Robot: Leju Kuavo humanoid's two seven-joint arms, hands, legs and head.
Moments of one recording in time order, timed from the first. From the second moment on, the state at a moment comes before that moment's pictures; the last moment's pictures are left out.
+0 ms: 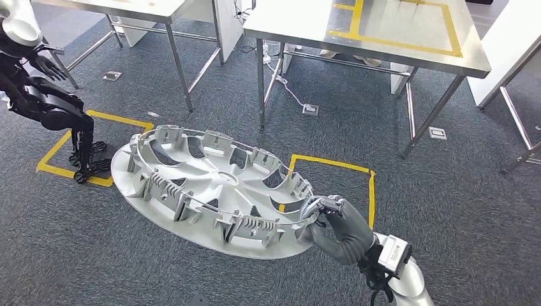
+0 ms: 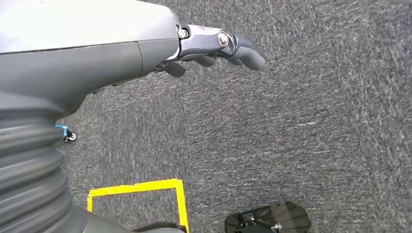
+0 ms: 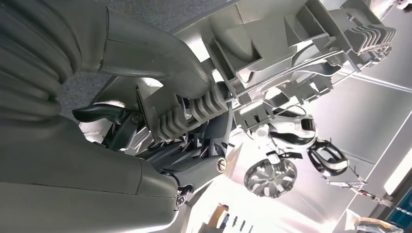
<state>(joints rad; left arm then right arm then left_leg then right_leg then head) -0.09 -0.15 -0.03 -0.19 -0.59 0.44 0.00 -0.06 -0.01 0.19 -1.68 0.19 0.50 -0.60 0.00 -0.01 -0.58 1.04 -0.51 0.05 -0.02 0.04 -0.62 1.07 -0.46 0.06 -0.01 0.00</state>
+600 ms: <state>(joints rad) -0.09 -0.14 -0.03 -0.19 -0.62 0.44 0.00 -0.05 -0.01 0.18 -1.68 0.19 0.50 -0.61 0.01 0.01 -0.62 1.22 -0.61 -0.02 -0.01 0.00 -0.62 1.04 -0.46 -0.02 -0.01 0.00</state>
